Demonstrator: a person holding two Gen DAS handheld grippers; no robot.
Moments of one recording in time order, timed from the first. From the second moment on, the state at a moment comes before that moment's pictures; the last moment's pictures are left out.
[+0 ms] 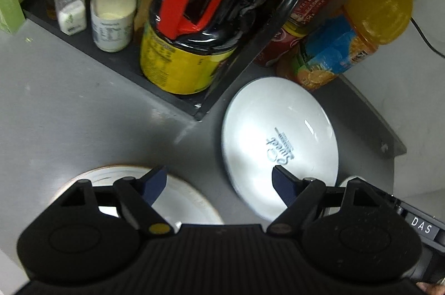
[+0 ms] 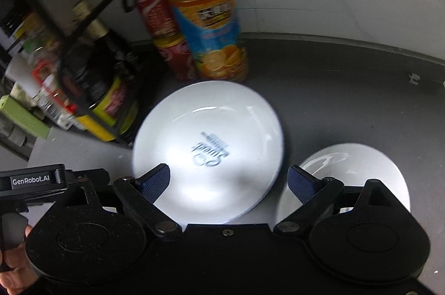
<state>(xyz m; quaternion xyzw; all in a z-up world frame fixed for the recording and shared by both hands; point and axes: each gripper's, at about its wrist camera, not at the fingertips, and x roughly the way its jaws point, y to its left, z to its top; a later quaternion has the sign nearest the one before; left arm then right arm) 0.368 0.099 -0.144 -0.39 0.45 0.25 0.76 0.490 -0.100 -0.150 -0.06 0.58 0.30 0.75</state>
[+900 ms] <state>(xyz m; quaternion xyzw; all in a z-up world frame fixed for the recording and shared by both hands) 0.423 0.115 -0.225 -0.46 0.45 0.28 0.71 0.564 -0.103 -0.248 -0.03 0.64 0.25 0.72</state>
